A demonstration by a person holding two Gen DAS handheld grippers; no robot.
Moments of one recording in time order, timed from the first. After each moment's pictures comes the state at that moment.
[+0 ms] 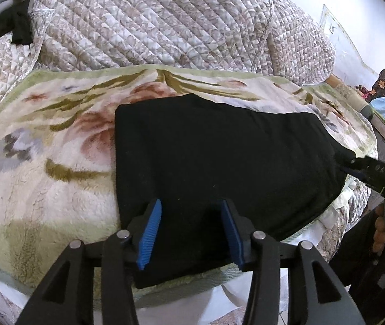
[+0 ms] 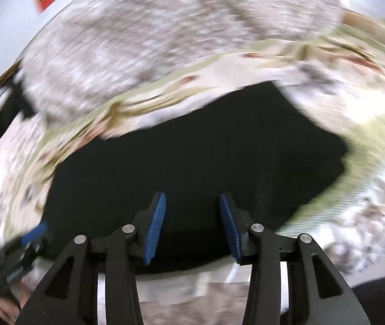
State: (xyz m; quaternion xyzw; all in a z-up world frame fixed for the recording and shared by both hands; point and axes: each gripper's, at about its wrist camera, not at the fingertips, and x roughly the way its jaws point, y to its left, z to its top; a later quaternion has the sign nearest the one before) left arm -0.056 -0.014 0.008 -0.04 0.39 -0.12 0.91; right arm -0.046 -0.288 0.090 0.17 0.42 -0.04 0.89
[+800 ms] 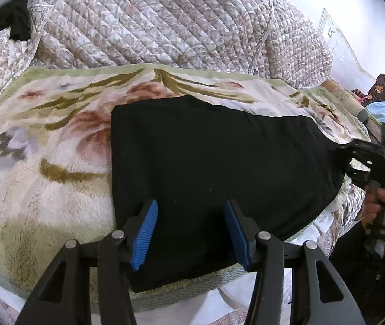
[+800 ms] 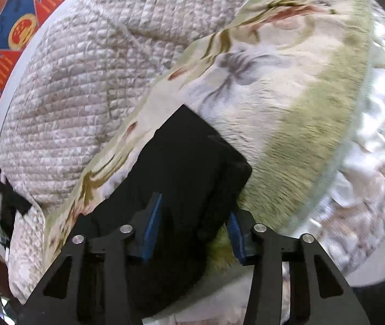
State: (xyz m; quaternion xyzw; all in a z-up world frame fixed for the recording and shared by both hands) left arm -0.053 -0.012 0.009 -0.06 0.39 -0.14 0.91; right arm -0.020 -0.370 0.072 0.33 0.40 -0.10 0.85
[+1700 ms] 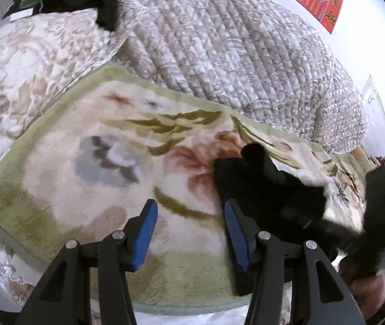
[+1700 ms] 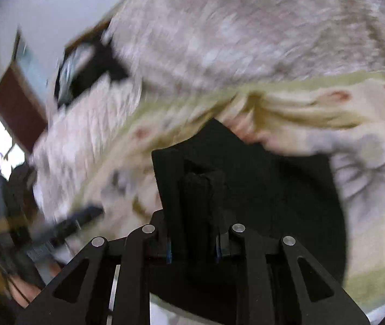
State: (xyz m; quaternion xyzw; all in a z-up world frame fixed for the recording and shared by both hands) left arm -0.060 0.117 0.049 -0.18 0.35 -0.03 0.92; right arm 0.018 -0.088 0.088 0.08 0.47 0.25 0.84
